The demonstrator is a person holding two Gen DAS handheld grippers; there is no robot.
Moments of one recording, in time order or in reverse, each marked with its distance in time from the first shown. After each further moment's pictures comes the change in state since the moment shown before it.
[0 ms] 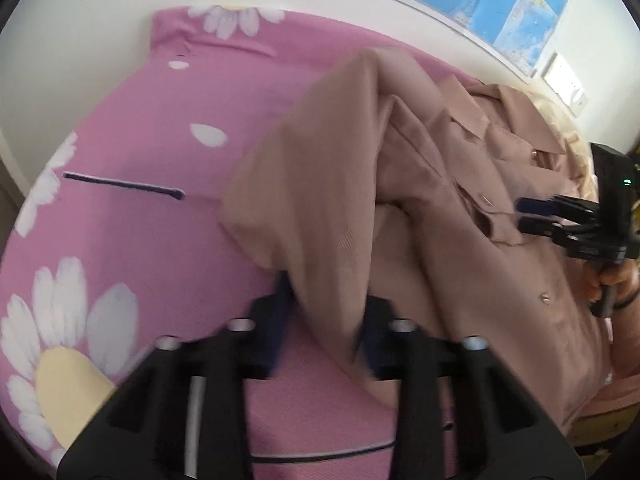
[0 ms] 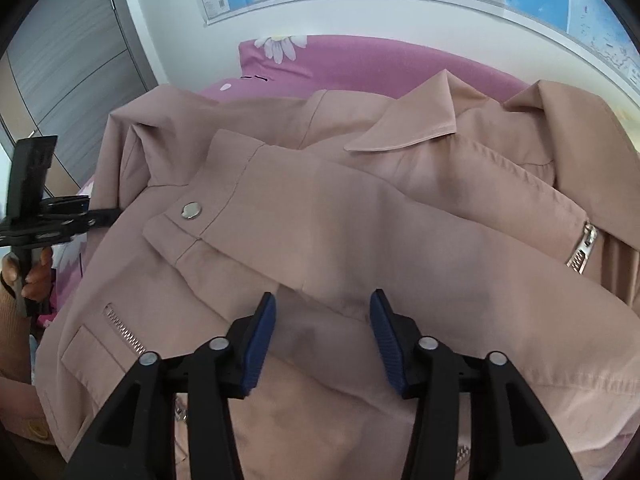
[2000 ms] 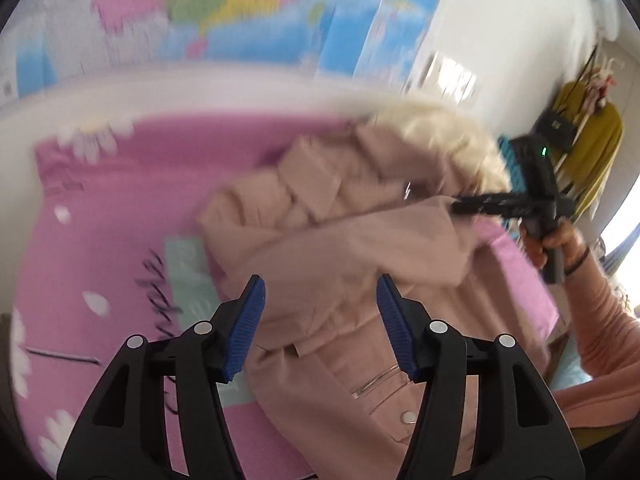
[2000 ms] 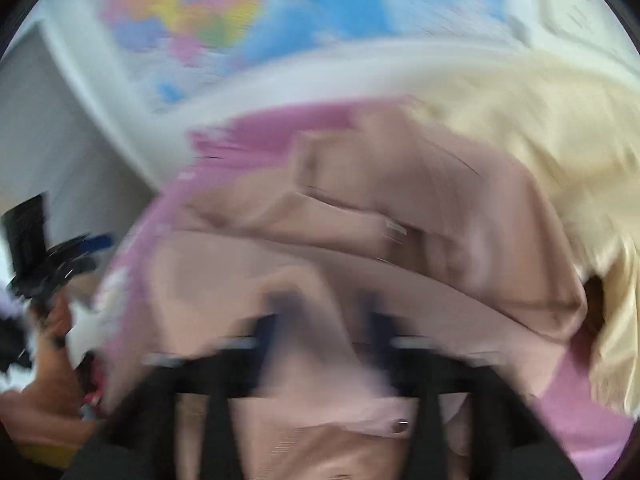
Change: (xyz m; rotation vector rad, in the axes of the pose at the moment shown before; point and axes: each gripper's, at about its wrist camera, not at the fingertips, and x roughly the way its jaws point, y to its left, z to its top) left arm -0.030 -0.122 0.065 0.276 -0.040 -0.229; right arm -0.111 -0.122 -0.017 0.319 -0.090 0.008
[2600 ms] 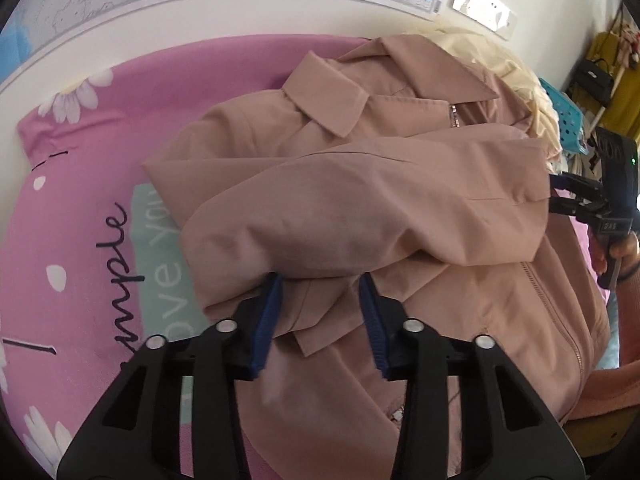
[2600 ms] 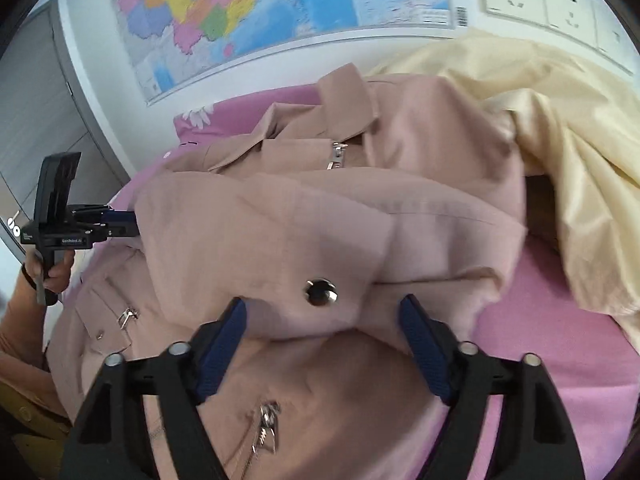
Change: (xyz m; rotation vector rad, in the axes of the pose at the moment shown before) left arm 0.074 0.000 -0.024 0.030 0.137 0.110; right arm -0.007 -0.012 -0.090 -0.092 -0.104 -0.058
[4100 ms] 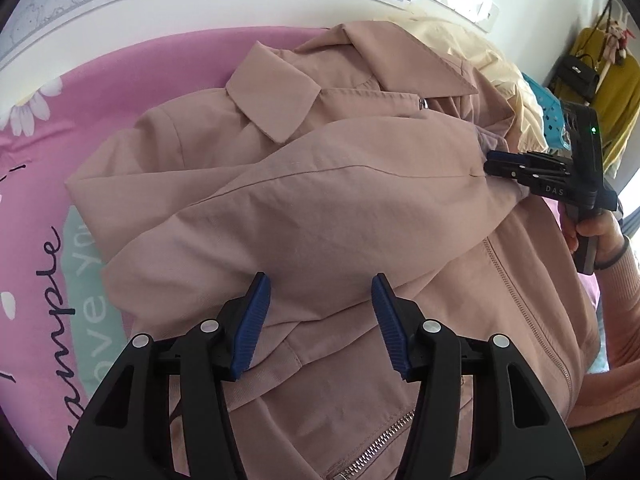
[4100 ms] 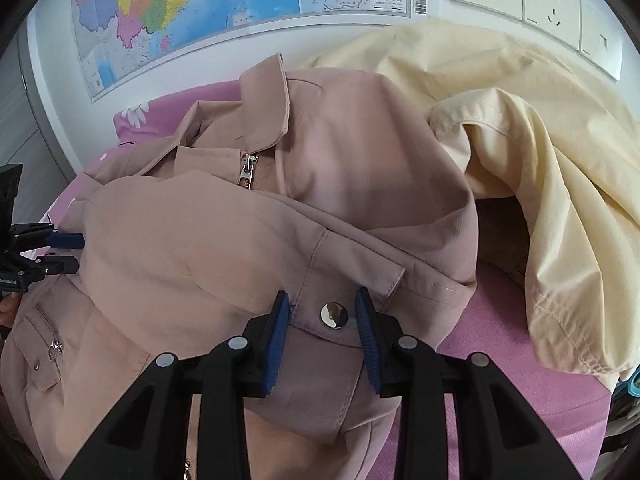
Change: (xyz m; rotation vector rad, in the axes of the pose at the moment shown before) left arm 0.027 -0.032 0.015 0.029 0.011 -0.078; right arm 0.031 -0.038 0.025 0.017 0.020 -0.202
